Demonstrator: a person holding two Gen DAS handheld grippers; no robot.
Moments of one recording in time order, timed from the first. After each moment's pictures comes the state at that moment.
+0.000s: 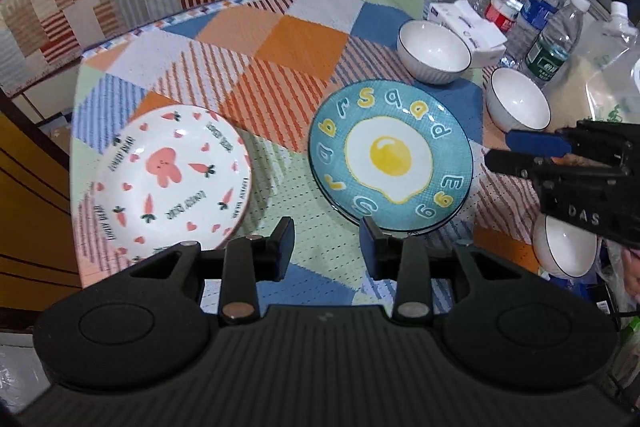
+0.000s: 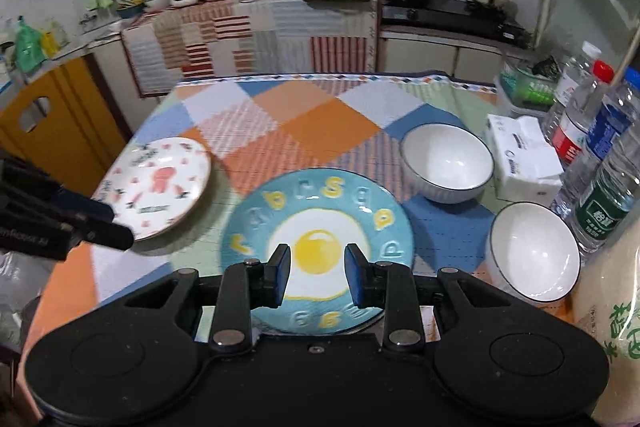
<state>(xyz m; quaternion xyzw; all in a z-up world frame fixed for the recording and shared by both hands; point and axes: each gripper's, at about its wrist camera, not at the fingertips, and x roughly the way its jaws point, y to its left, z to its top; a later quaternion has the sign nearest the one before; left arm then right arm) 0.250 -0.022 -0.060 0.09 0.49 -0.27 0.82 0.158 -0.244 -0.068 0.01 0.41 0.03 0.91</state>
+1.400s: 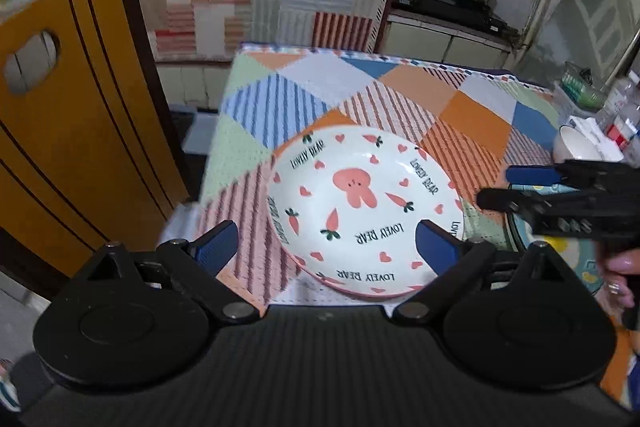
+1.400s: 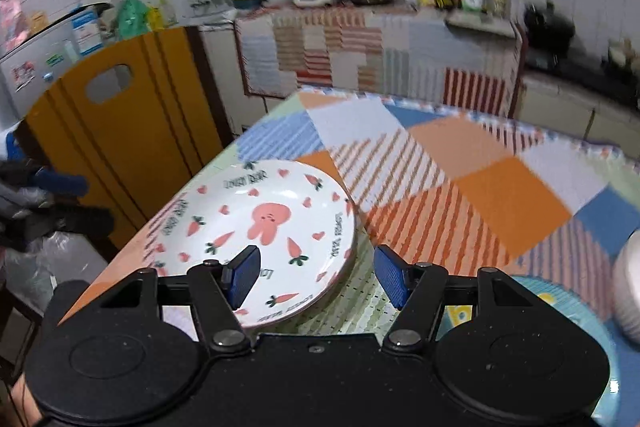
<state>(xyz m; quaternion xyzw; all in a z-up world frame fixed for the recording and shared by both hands) 0.292 0.151 -0.138 -0.04 0.40 -0.14 0.90 0.286 -0.134 -0.137 -0.01 0.37 0.19 0.91</state>
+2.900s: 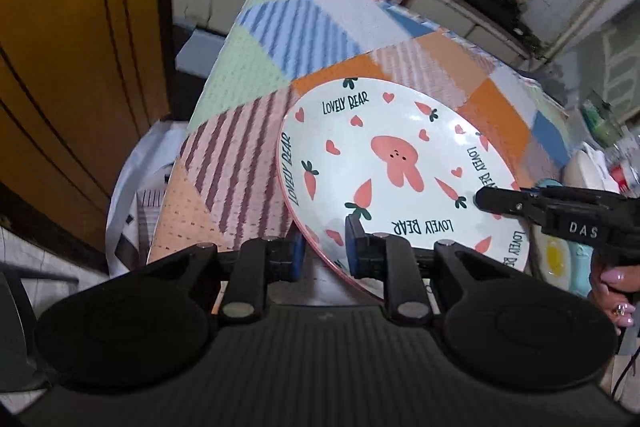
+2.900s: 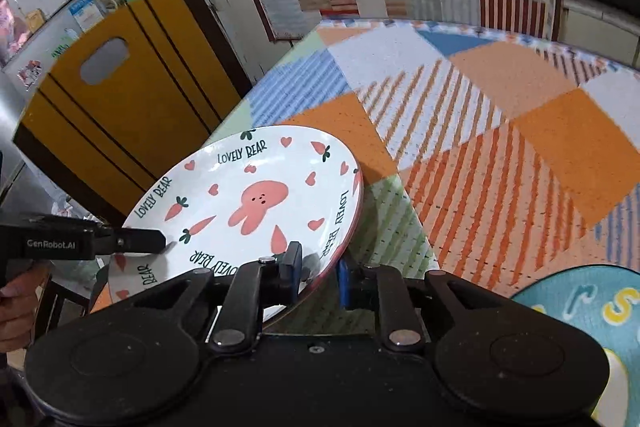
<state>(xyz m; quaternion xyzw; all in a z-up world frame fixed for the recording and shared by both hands) 0.327 0.171 -0.189 -0.14 0.47 -0.13 0.86 0.329 -0.128 -0.169 0.03 0.46 0.25 0.85</state>
